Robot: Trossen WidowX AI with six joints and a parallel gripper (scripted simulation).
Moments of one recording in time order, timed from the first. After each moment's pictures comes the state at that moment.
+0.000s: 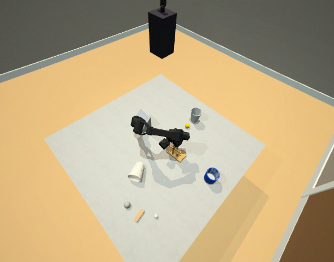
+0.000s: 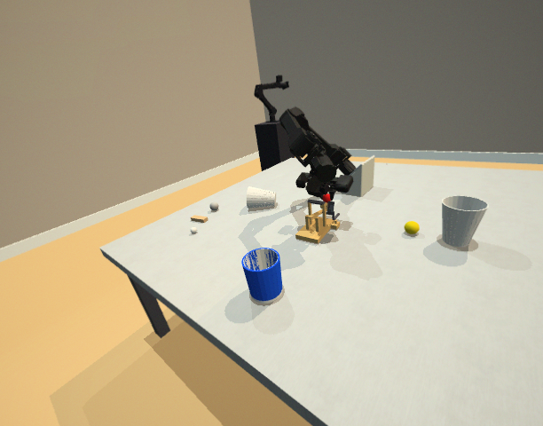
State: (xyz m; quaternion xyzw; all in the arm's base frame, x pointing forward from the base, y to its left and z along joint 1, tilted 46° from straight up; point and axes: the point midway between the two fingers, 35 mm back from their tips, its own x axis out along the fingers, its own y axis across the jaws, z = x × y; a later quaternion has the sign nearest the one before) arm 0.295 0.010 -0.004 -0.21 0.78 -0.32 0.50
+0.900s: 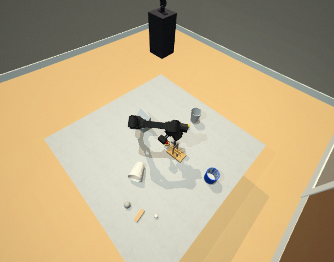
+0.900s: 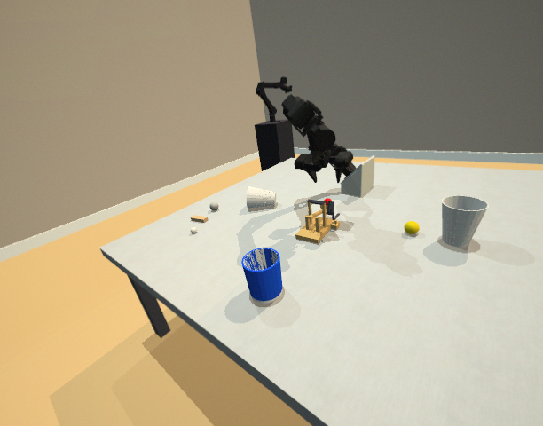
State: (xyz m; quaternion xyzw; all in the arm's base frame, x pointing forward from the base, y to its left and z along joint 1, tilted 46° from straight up) arm 0.298 0.059 0.045 -0.22 0.75 -0.27 0.56
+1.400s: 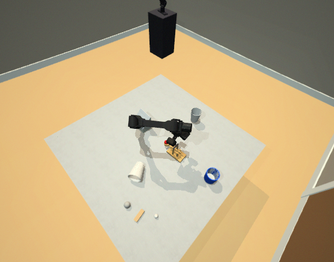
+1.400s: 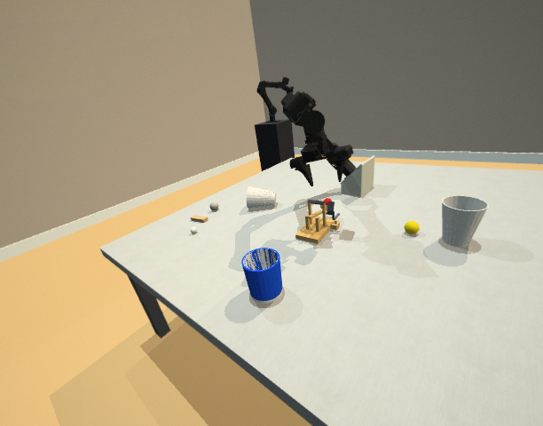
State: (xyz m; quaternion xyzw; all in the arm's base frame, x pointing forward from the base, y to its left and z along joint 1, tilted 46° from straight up) arm 0.367 0.091 0.040 -0.24 0.69 -0.16 0.67
